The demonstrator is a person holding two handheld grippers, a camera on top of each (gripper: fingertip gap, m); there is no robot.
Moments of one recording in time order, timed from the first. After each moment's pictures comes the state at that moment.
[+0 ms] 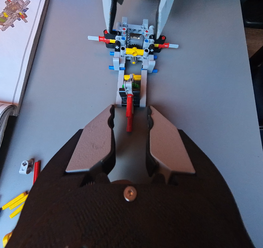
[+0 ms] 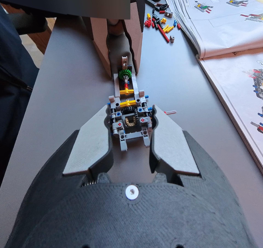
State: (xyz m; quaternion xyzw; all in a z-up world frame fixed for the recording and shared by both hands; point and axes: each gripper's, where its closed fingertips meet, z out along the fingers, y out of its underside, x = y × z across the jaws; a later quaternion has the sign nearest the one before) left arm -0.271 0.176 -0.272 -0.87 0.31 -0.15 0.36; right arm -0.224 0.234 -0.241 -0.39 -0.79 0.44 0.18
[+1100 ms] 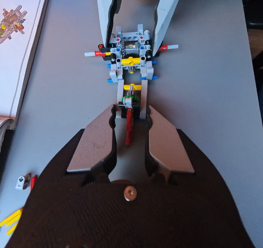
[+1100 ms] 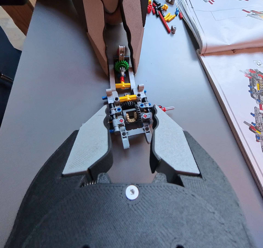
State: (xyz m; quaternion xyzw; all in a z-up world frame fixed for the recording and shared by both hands) left arm -0.258 0.186 -0.272 -0.86 0.32 -0.14 0.37; right arm -0.223 0.234 -0.251 -0.38 -0.81 0.38 0.20
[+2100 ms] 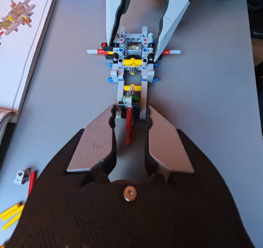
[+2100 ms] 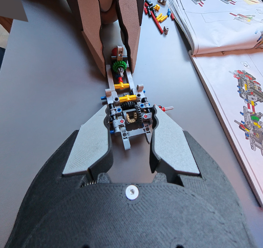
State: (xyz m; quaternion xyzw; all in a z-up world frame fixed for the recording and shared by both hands) left arm -0.263 0.190 -0.272 -0.87 0.29 -0.15 0.37; right arm -0.230 0.237 -0.253 -0.39 -0.81 0.37 0.23
